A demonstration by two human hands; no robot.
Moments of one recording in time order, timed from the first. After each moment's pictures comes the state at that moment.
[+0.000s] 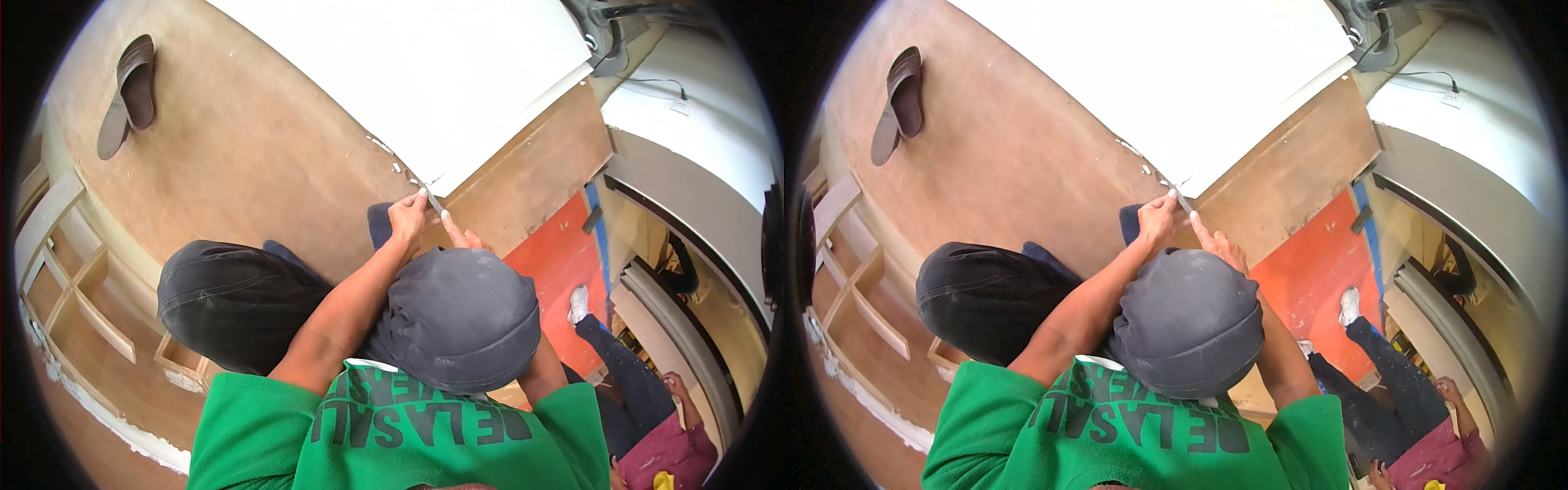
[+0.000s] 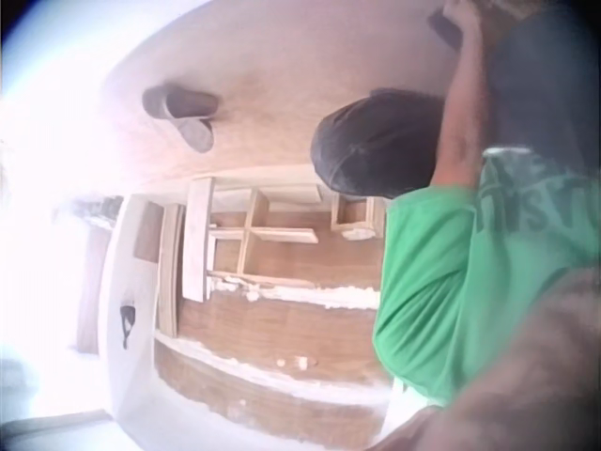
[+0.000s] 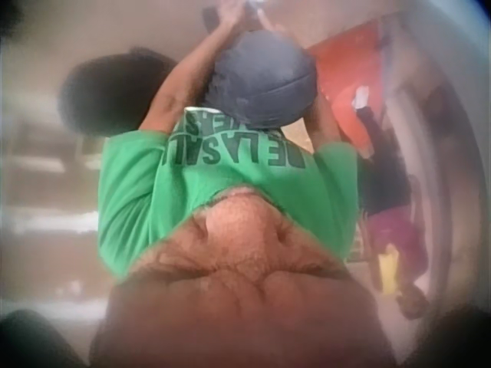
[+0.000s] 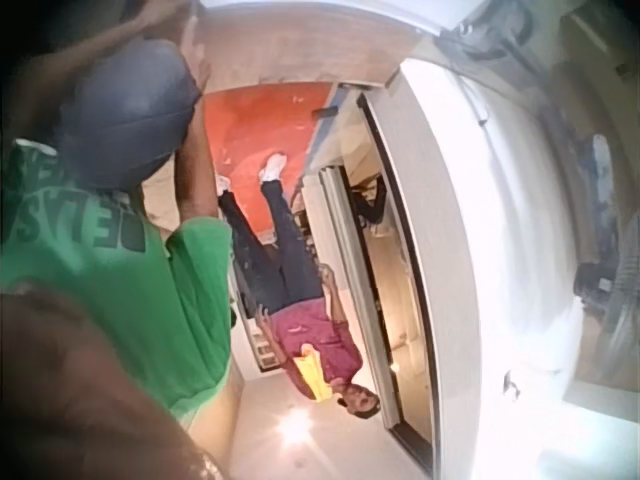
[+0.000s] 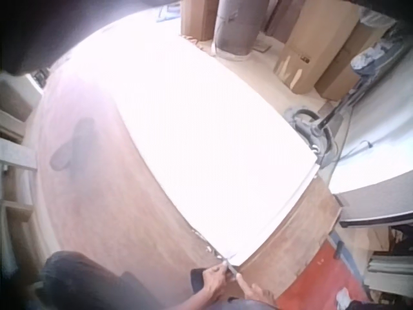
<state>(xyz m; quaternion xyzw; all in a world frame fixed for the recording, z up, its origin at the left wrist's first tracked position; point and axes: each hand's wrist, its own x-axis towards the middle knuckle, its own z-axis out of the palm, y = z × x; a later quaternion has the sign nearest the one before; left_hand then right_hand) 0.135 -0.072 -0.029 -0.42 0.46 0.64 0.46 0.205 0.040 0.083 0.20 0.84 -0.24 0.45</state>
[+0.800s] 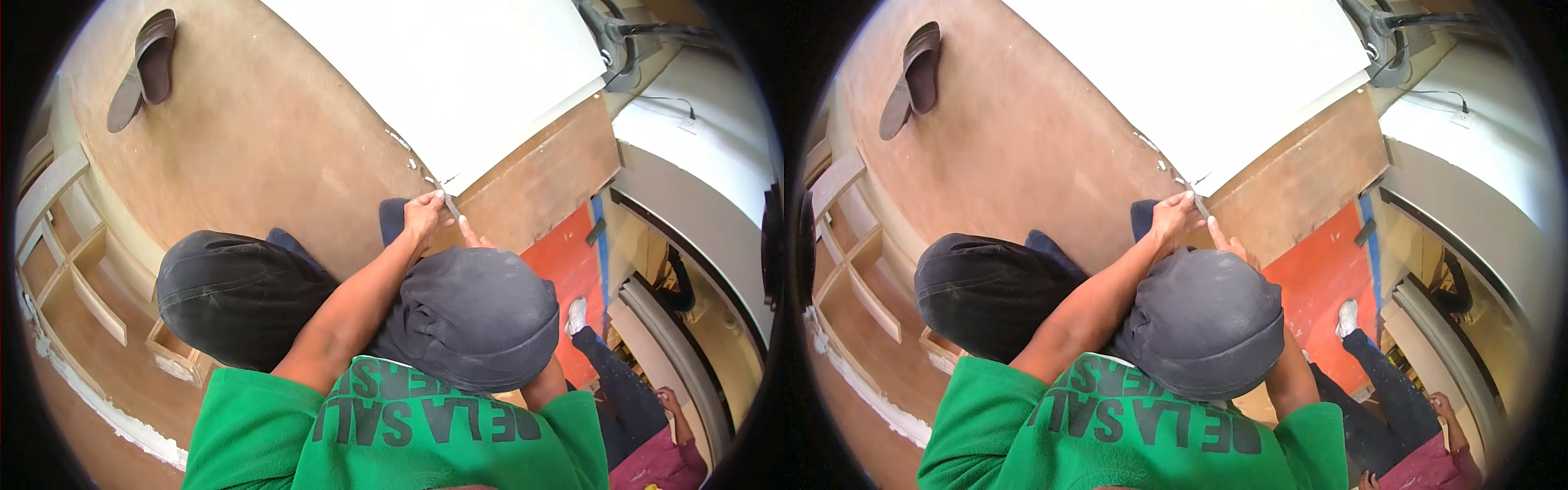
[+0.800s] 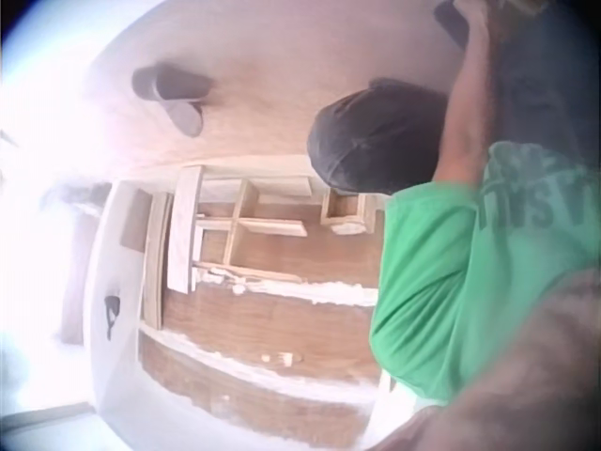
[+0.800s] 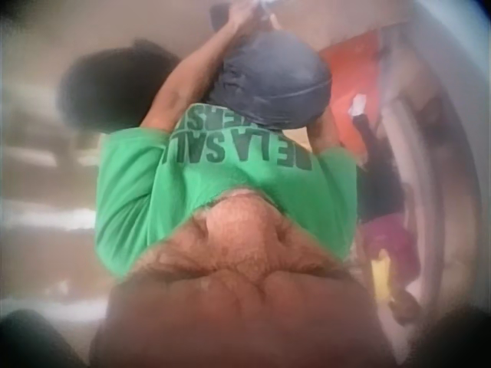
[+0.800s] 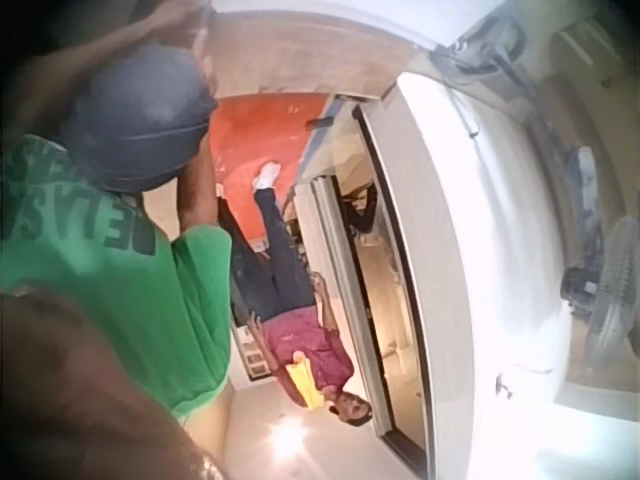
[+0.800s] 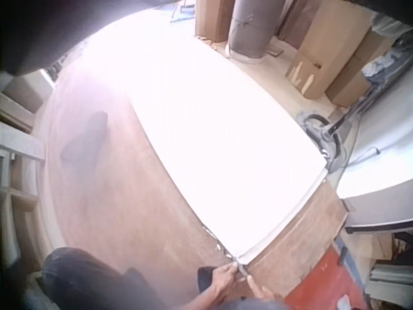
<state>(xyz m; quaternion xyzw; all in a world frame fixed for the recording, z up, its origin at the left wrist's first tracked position) 0.138 -0.074 -0.024 -0.40 0.42 0.66 0.48 0.255 0.057 0.039 0.19 0.85 -0.25 0.43</state>
